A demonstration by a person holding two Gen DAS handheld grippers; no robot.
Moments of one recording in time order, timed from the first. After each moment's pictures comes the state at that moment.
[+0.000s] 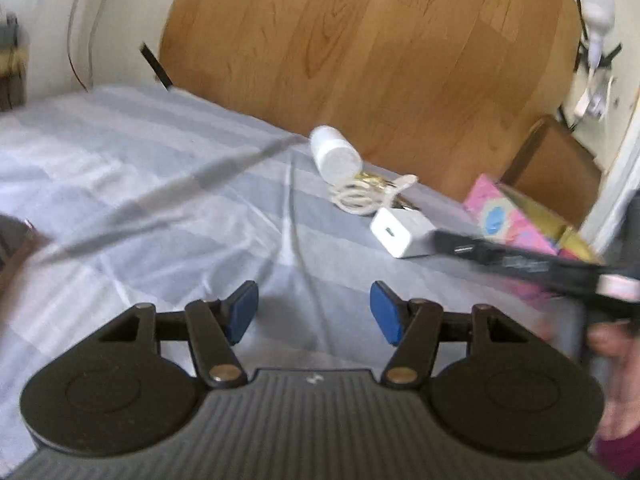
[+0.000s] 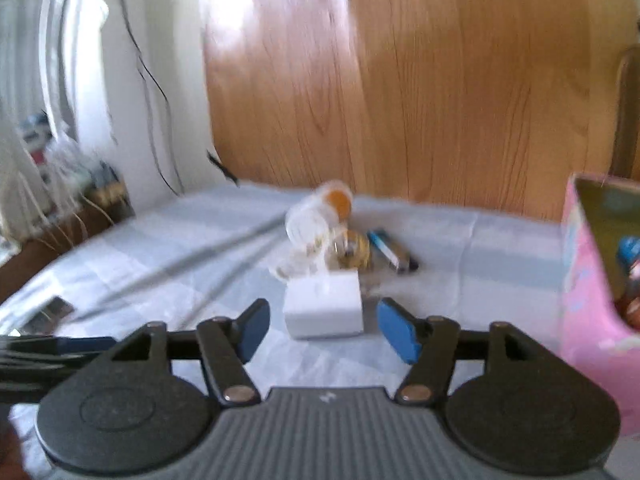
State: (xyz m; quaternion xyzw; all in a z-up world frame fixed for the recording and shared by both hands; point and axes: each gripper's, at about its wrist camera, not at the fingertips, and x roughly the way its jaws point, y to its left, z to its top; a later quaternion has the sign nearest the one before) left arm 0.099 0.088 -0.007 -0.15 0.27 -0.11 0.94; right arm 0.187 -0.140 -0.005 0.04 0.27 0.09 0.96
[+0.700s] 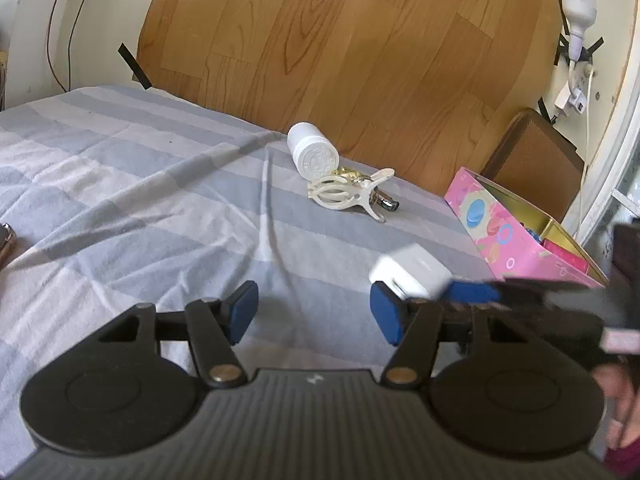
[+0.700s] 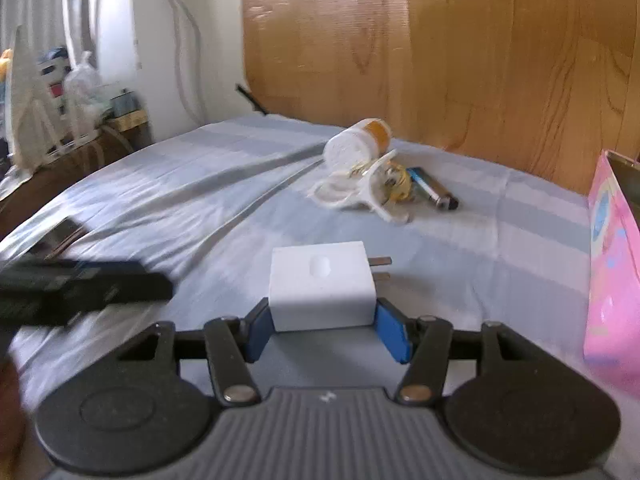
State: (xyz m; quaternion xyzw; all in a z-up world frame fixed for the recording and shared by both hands) left arm 0.093 0.079 -0.008 -0.14 0.27 -0.14 0.94; right arm 0.155 -0.124 -0.017 -0.01 0.33 0.14 0.93
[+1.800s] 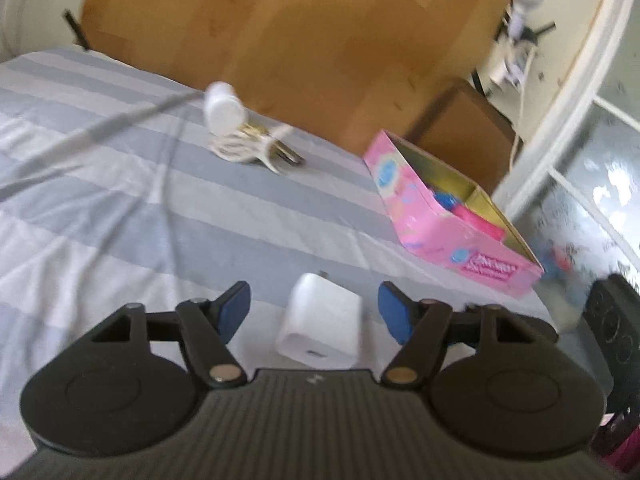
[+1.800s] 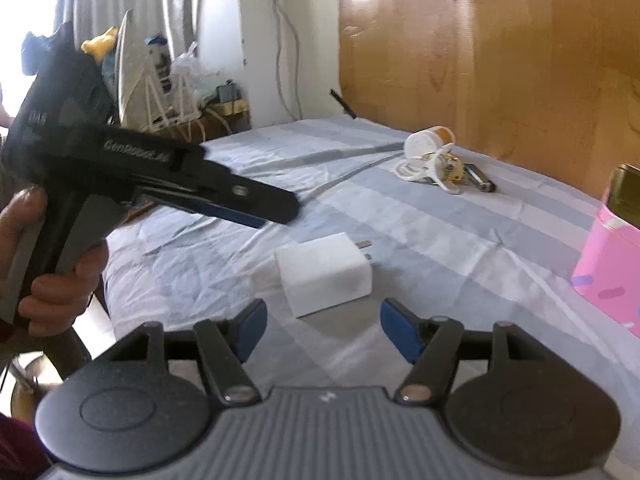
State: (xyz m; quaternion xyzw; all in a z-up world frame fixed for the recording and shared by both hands) left arm 0.061 0.034 0.010 -0.16 0.32 -0.23 0.91; right arm 0.050 -0.139 -0.005 -0.05 0.30 0.25 0.92
